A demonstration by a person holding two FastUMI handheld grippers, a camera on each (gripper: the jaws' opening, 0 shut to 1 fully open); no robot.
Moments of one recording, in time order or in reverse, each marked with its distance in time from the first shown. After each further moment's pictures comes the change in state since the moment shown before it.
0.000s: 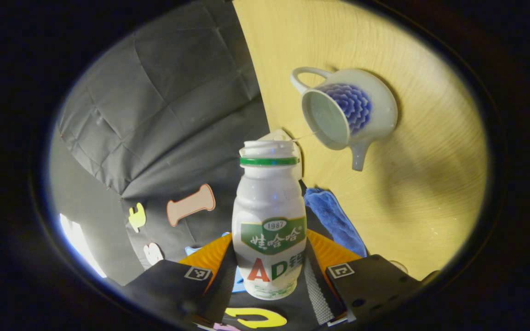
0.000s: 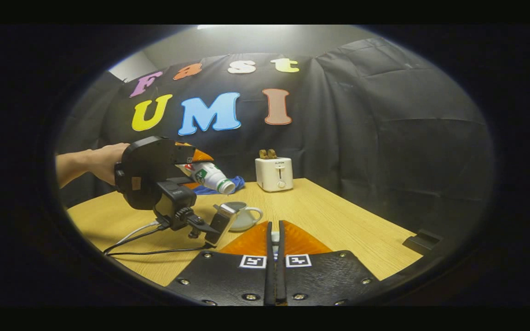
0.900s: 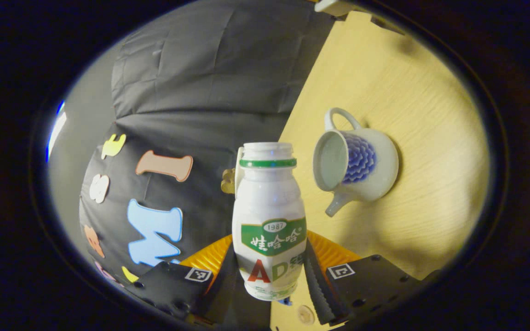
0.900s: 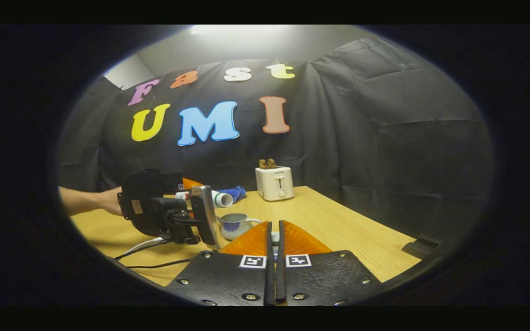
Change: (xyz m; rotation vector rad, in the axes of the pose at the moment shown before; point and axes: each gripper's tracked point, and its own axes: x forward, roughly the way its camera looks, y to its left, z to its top) left arm 0.021 -0.054 0.022 -0.655 -0.130 -0.076; right arm -0.001 0.002 0.029 0.030 -0.072 0.029
